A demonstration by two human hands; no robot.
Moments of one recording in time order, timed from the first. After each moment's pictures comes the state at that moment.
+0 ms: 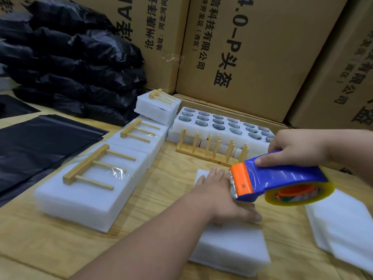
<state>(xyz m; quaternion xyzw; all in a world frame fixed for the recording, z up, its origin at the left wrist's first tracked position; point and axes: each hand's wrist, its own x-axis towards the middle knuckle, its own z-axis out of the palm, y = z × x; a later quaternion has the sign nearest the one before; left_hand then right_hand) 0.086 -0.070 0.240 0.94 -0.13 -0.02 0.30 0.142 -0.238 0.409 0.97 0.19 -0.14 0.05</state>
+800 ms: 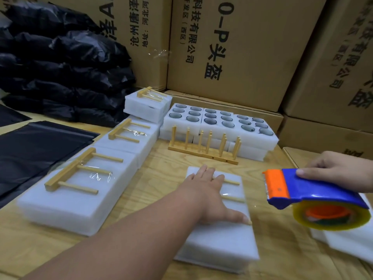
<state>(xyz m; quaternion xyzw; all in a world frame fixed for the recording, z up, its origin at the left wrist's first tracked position) 0.085 -0.076 0.245 0.98 -0.11 -0.12 0.13 0.157 -0.383 0.353 0.97 0.12 -0.17 -0.15</state>
